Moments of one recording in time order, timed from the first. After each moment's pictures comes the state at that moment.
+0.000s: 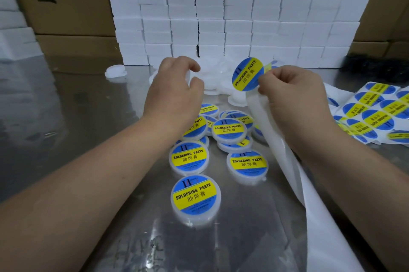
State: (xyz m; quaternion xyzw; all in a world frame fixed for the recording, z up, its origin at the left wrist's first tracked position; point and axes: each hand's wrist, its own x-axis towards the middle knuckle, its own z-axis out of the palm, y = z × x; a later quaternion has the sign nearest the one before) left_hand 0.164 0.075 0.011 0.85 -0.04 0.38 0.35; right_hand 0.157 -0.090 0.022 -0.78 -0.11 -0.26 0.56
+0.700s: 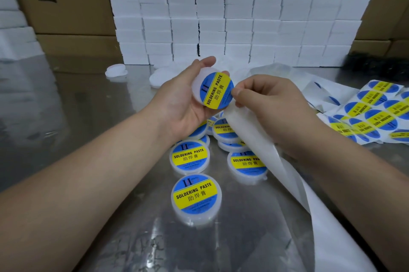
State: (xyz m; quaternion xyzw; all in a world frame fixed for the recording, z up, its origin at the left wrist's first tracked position) left_hand 0.167 0.066 0.017 0.45 -0.08 -0.03 0.89; right_hand 0.149 -0.079 0.019 -0.78 -0.22 -0.13 0.58
